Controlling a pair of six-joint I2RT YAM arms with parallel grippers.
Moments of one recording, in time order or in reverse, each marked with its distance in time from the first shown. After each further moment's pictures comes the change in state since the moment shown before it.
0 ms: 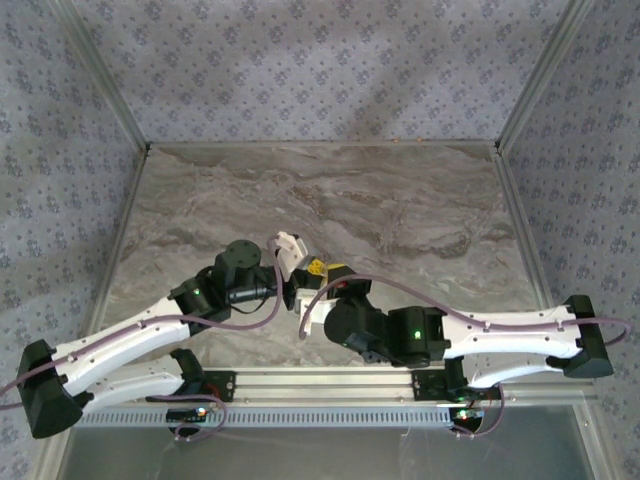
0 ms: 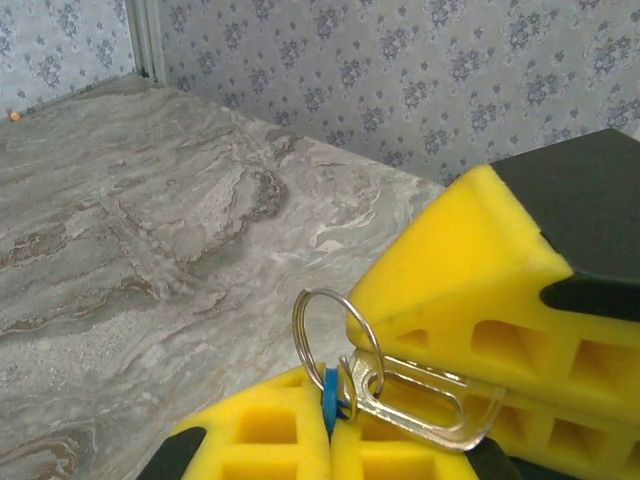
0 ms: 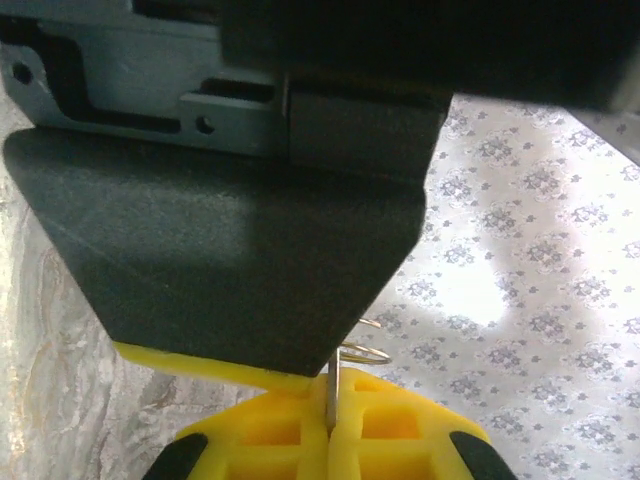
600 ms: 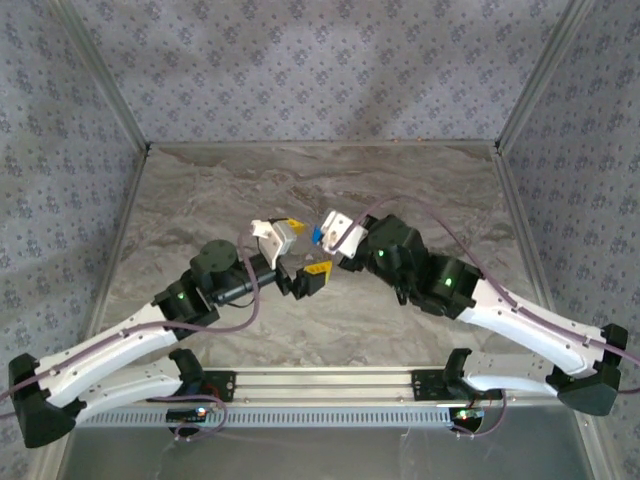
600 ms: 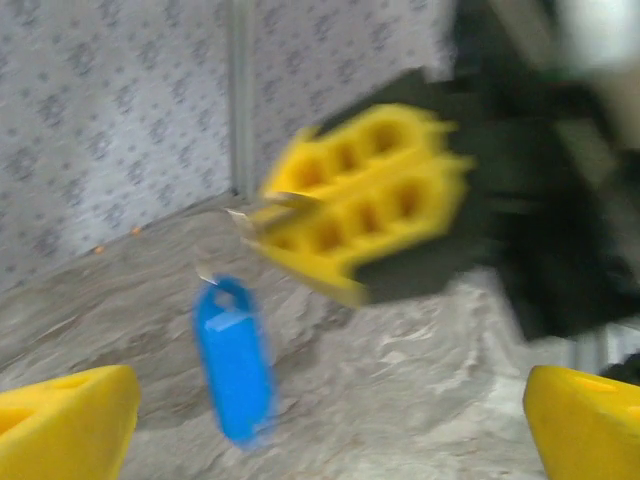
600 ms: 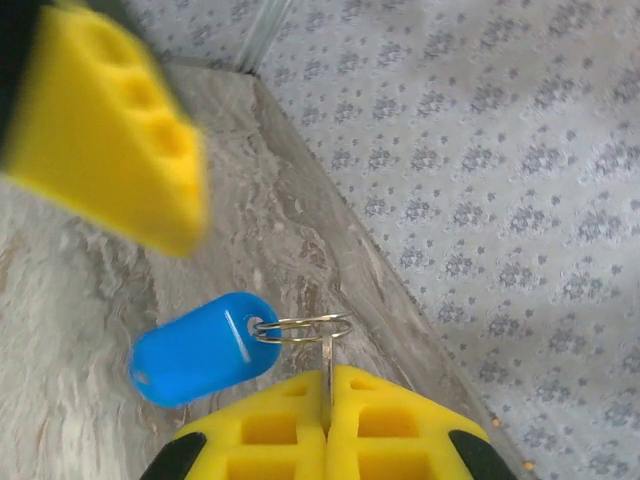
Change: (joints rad) left arm 0.002 -0.105 0.025 0.091 -0.168 0.010; right arm -0.496 -0.079 0.145 0.060 -0.682 0.354
